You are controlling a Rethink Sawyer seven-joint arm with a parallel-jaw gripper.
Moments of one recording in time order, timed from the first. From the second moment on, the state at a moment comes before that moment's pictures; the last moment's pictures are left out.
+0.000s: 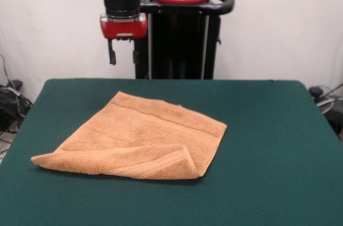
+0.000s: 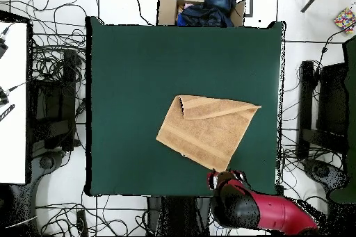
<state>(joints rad) -0.89 -0.85 0.24 2.25 -0.58 0.17 1.43</state>
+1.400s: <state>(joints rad) -0.59 -0.74 0.23 2.11 -0.37 0.17 1.43</state>
